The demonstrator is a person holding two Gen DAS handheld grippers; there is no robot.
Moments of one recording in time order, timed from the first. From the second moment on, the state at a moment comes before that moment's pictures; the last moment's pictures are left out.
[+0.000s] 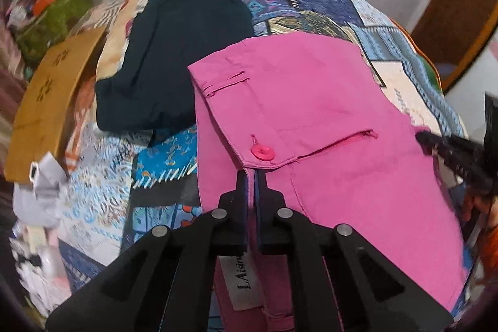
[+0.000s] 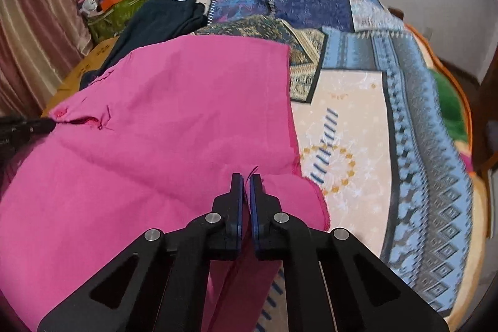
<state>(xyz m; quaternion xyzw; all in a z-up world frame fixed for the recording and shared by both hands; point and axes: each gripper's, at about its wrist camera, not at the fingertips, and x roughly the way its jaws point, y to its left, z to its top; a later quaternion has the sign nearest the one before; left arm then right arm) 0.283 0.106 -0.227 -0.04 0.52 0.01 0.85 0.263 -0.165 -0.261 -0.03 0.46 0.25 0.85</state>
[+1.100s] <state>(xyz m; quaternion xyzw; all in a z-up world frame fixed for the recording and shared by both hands) 0.336 0.136 -0.232 -0.11 0.55 -0.02 0.83 0.285 -0.206 -0.251 0.04 0.47 0.18 0.86</state>
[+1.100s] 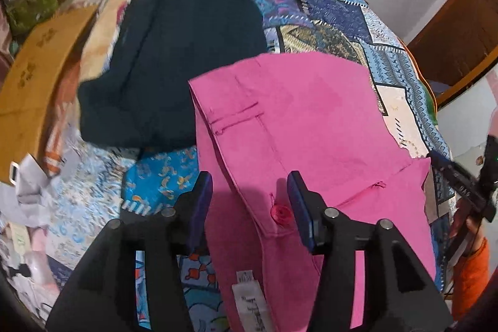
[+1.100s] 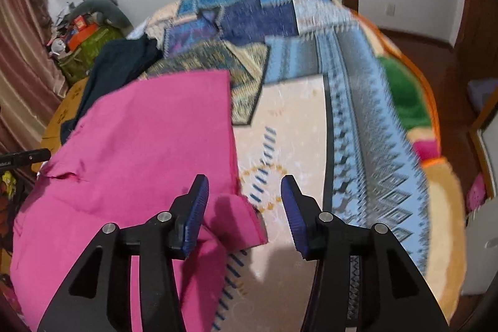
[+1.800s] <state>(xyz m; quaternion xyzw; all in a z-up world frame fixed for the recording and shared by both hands) 0.326 0.108 -0.213 0.00 0.48 0.00 0.88 0.274 -0.173 -0.273 -0.05 0.47 0.21 0.85</state>
